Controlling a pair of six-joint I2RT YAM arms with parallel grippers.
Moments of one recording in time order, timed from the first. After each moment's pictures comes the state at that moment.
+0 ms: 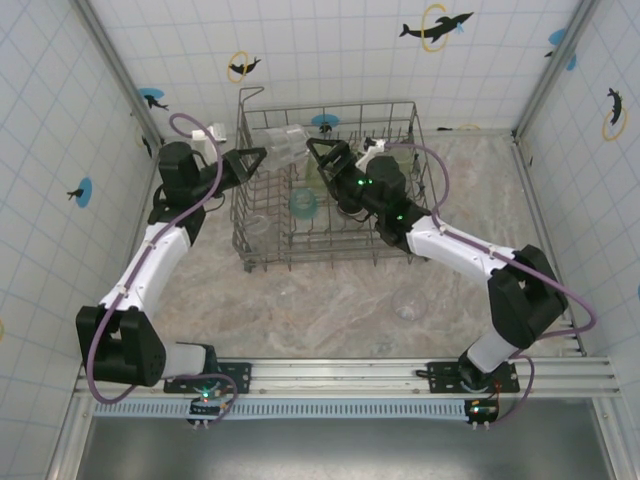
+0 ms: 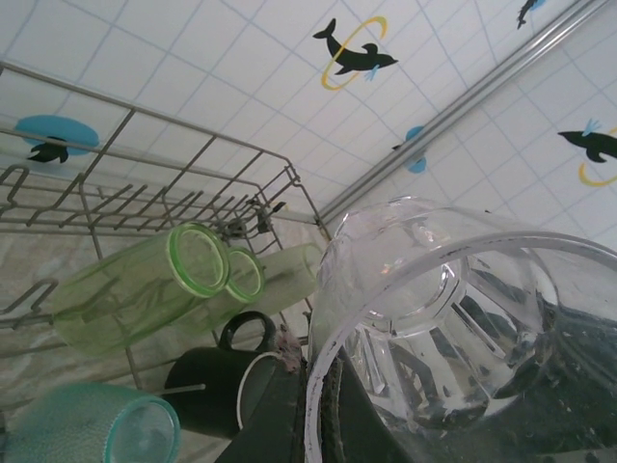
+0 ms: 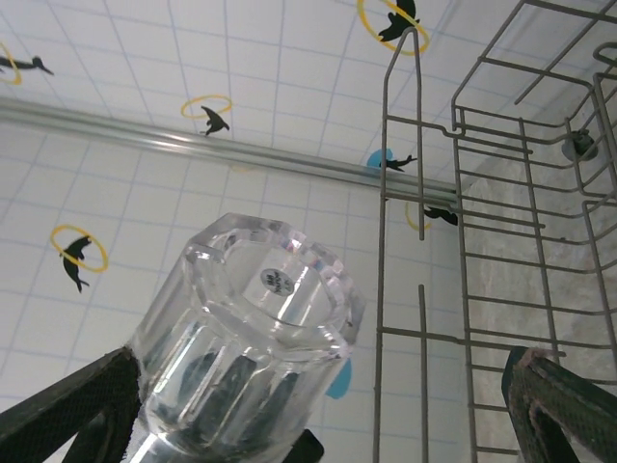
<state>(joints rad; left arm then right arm) -0.14 1.33 1.05 0.10 0.72 -0.65 0.73 1.61 1.14 0.47 -0.07 1.38</state>
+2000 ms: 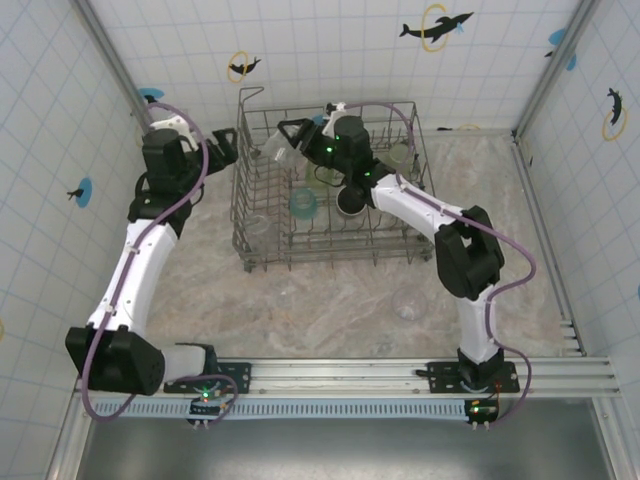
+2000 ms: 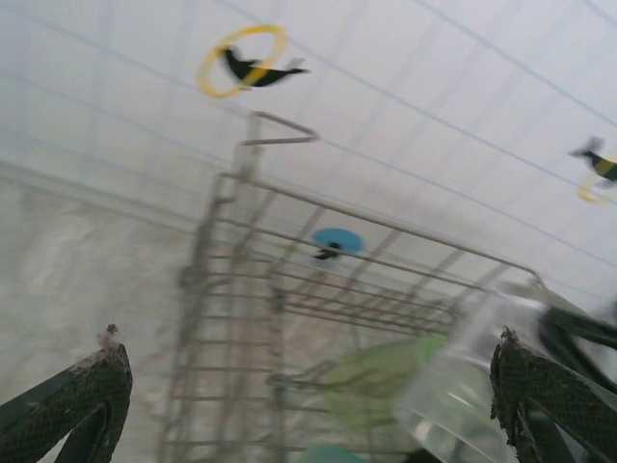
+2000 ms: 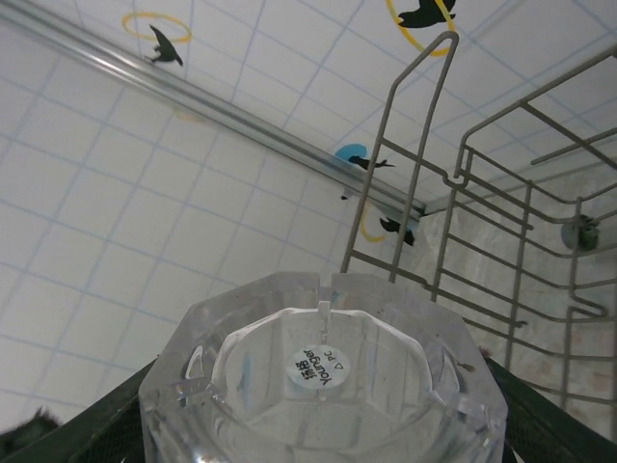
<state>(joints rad) -0.09 1.28 1.23 -0.27 0.15 -0.45 0.67 2.04 1.70 0.26 -0.25 1.01</state>
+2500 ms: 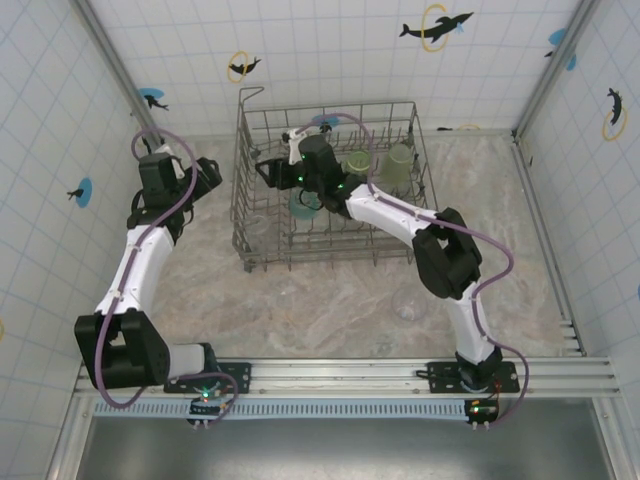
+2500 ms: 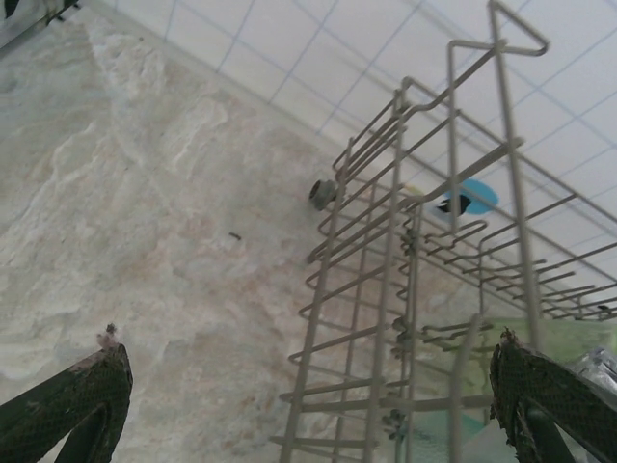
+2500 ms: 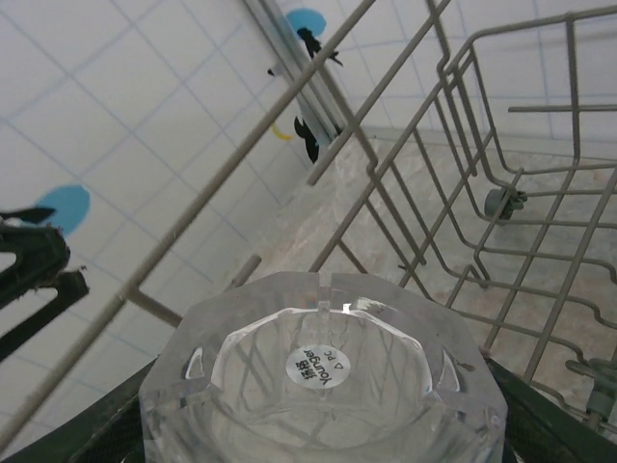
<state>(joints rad) 0.05 1.31 1.04 -0.27 0.16 -0.49 0.79 2.14 1.77 0.07 -0.17 0.45</state>
